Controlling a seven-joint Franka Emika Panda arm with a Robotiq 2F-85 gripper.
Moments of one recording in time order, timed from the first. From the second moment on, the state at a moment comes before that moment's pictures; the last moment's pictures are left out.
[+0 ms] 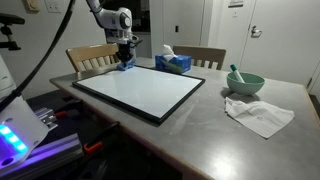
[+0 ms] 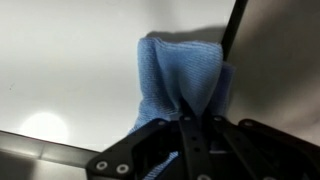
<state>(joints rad) 0.38 0.92 0.14 -1.35 -0.03 2.14 0.14</state>
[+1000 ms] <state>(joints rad) 0.33 0.91 0.18 -1.38 0.00 2.18 0.05</state>
